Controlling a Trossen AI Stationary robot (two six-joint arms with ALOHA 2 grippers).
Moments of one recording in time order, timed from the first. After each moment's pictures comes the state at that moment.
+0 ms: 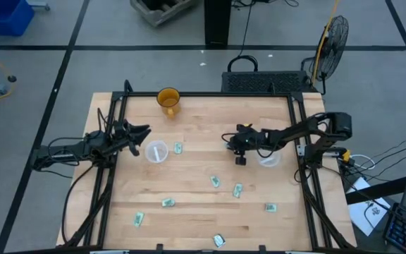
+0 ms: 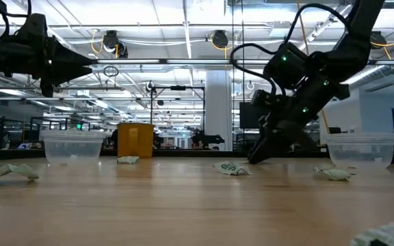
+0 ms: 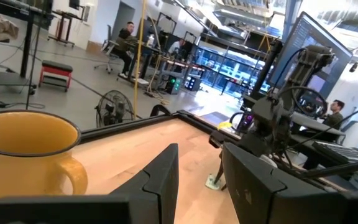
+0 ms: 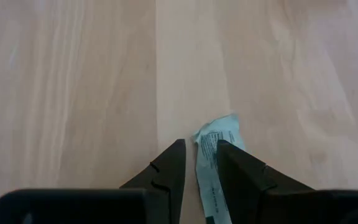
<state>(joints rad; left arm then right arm) 0.09 0.01 0.01 0.08 -0.35 -0.34 -0.21 1.67 0.51 0.37 0.02 -0.23</state>
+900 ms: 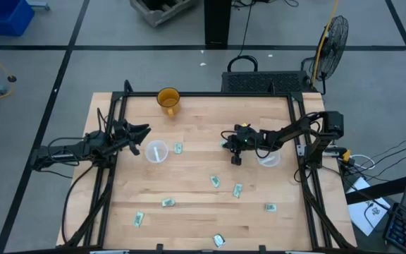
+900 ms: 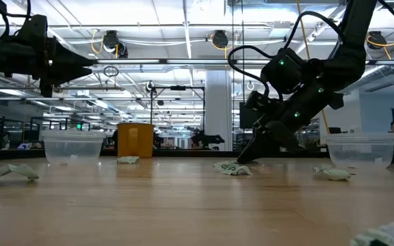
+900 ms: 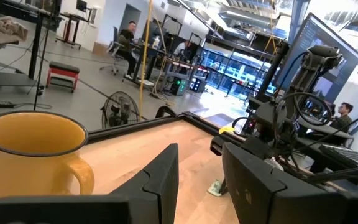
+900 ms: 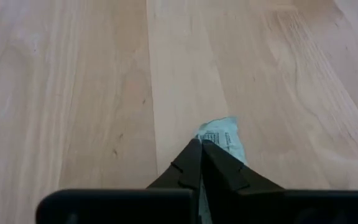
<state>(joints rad) 0.09 0.01 0.01 0.08 -0.38 -0.34 -0.22 1.74 0.51 0.50 0.02 -0.16</state>
